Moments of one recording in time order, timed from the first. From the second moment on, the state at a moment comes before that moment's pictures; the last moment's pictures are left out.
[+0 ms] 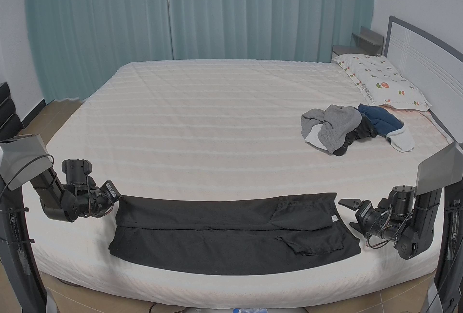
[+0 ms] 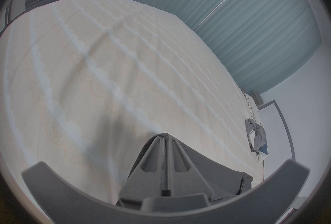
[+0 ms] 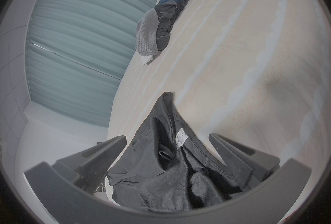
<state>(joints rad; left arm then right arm) 0.14 2.28 -0.78 -0.80 -0.26 -0.66 0.03 2.38 -0.32 -1.55 0.31 0.95</state>
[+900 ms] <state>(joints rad) 0.17 2.25 -0.67 -0.80 -0.44 -0.49 0.03 2.38 -0.31 -1.55 0.35 0.94</state>
